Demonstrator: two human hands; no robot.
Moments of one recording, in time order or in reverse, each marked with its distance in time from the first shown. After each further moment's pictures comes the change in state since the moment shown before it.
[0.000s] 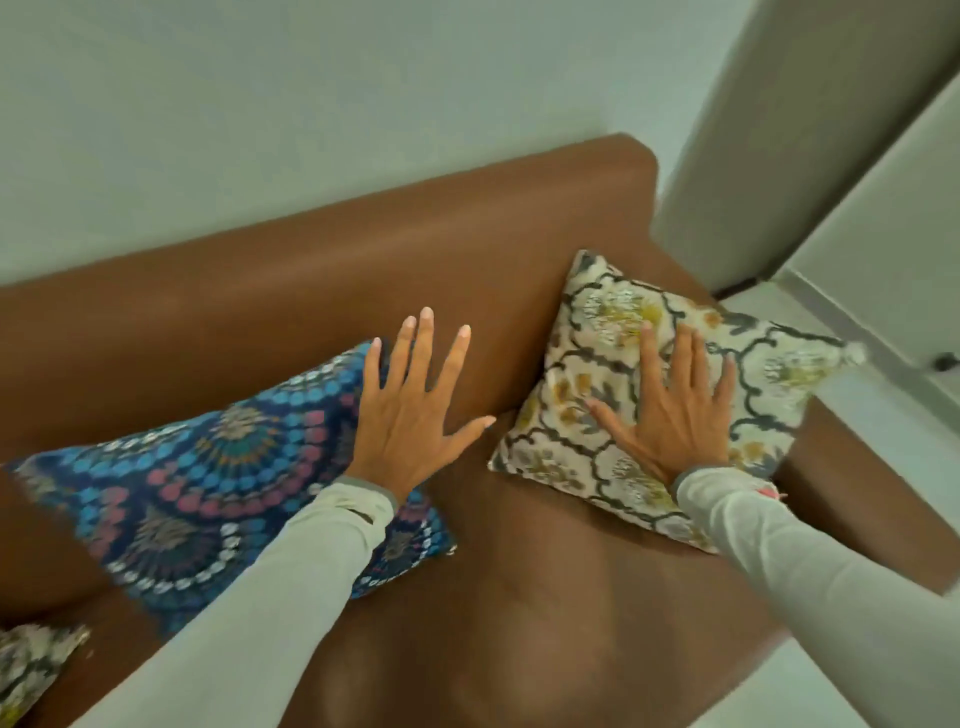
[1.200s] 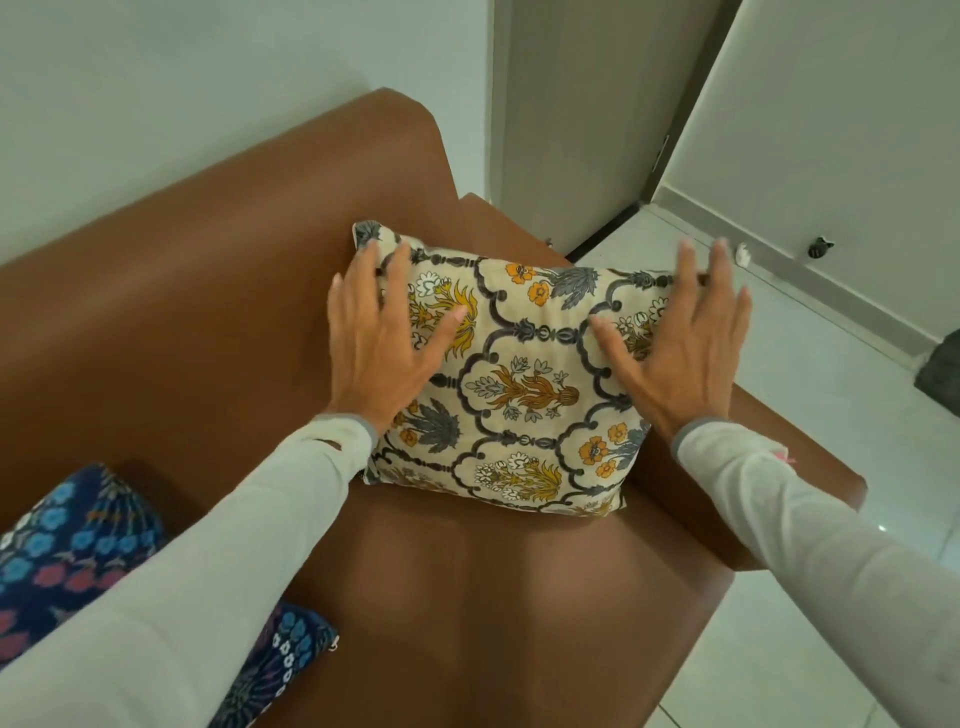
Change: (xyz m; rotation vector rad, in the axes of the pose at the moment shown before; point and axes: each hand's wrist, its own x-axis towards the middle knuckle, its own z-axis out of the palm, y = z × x) left_hand 0.190 0.145 0.056 -0.368 0.197 0.054; right_hand 0.057 0.162 0.024 0.270 0.305 0.341
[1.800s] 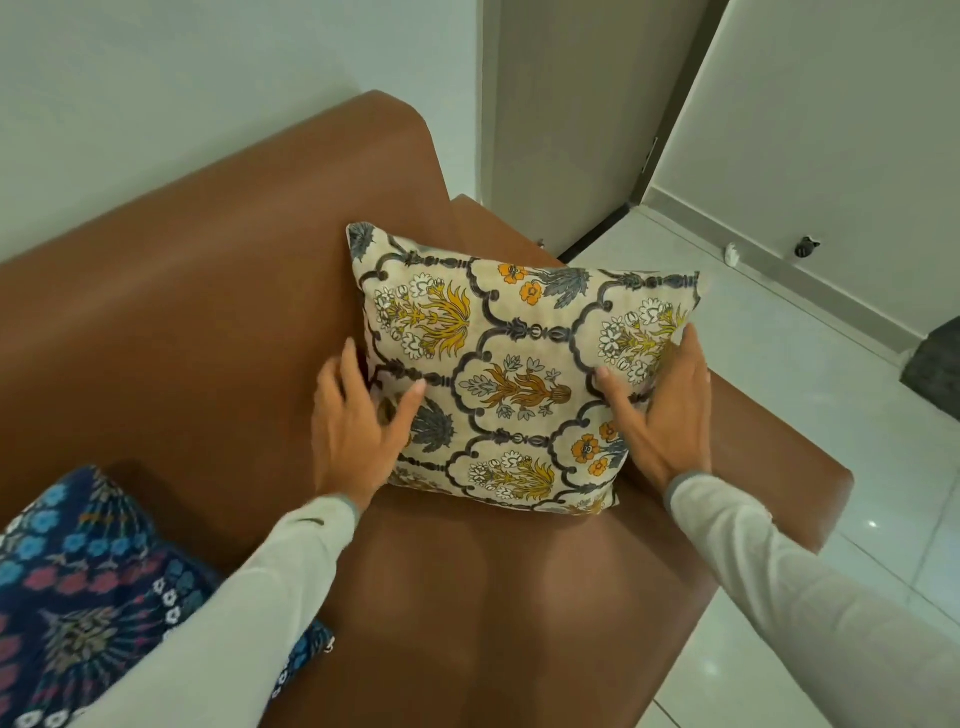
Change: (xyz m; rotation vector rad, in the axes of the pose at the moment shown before) left_hand -0.082 -0.031 0.020 -0.185 -0.250 -0.419; right_hand -0.053 0.022 0.013 0.313 -0.121 0.230
